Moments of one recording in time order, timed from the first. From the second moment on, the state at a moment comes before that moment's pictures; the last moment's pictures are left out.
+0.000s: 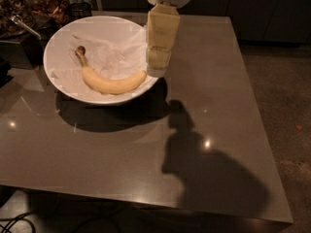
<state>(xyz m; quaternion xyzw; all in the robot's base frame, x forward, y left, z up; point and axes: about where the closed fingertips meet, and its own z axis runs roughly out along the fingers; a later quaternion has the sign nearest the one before) 0.512 -0.019 1.034 -0.67 0.72 -0.06 0.16</state>
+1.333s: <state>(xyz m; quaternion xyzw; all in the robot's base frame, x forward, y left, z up) 0.575 0.049 1.002 -0.66 0.73 0.00 0.17</state>
